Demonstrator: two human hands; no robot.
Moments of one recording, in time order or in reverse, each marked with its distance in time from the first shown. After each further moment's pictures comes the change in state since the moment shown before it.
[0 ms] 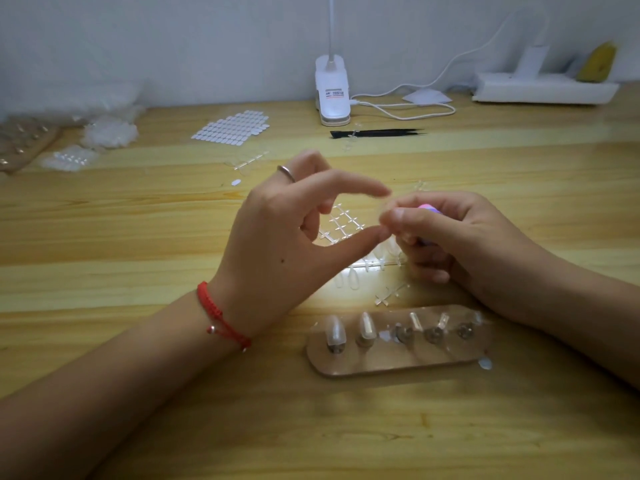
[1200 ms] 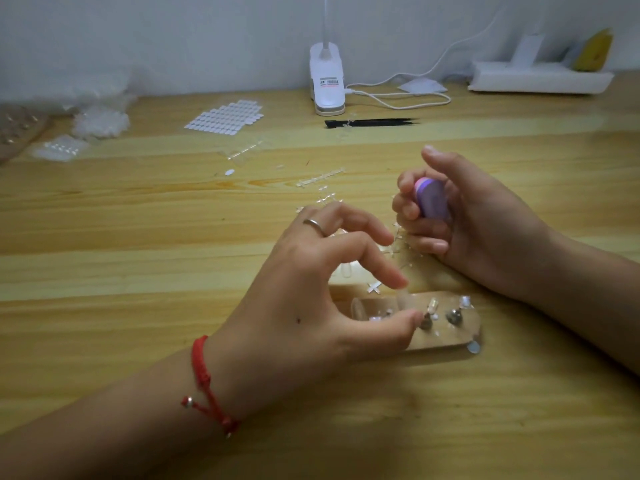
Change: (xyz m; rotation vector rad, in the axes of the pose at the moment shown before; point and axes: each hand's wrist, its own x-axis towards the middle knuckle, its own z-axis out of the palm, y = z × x) left_hand -0.032 0.043 0.002 -0.181 -0.282 -0.251; right_hand 0.010 -0.003 -0.010 0.395 0.054 0.192
